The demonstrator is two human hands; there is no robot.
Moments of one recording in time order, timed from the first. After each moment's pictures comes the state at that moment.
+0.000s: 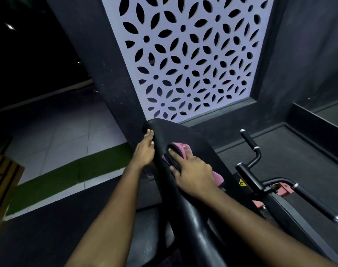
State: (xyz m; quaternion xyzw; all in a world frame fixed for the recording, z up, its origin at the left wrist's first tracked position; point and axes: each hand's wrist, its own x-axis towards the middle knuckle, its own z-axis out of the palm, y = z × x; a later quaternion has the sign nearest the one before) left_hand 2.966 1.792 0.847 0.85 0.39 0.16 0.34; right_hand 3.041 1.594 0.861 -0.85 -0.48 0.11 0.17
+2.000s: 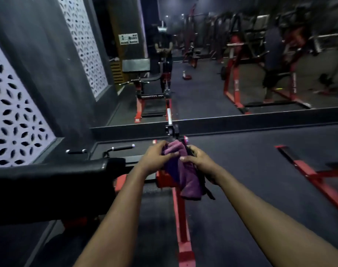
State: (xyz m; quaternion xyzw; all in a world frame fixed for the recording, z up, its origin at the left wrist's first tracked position) left_hand 2.718 1.306 0.914 0.86 -0.32 -0.06 0.40; right_hand 2.613 1.134 0.902 -0.72 0.07 -0.02 0.69
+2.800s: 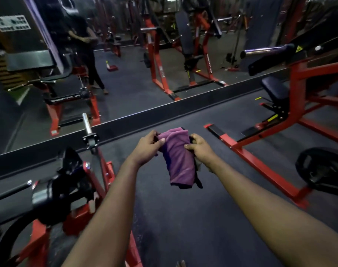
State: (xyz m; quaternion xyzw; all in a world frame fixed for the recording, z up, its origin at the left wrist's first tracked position) left_hand 2.725 0.924 0.872 0.75 -0.43 -0.22 0.44; right_hand 2.561 0.783 0.854 -0.70 0.32 -0.20 0.60
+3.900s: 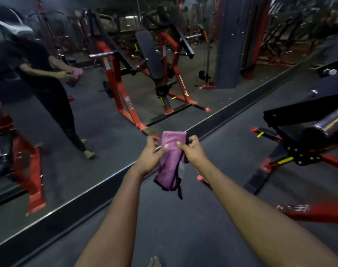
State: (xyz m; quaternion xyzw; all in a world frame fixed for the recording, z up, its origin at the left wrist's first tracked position) left_hand 3.181 0.219 0.889 0.68 -0.47 -0.32 0.47; right_hand 3.042 0.112 0.867 -0.62 0.42 -0.35 0.57
